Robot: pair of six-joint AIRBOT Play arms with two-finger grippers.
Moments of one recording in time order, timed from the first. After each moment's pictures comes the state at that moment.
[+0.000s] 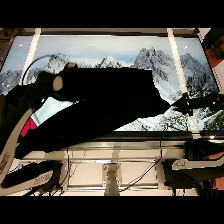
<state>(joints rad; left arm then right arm) -0.33 -1.25 1.11 1.59 -1.15 -1.64 -0.60 -1.56 1.06 -0.85 1.49 1.36</state>
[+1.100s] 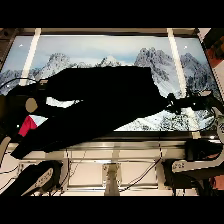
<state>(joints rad) -0.12 -0.94 0.81 1.59 -1.13 -1.63 -0.42 -1.58 0.96 -0.87 1.10 1.51</state>
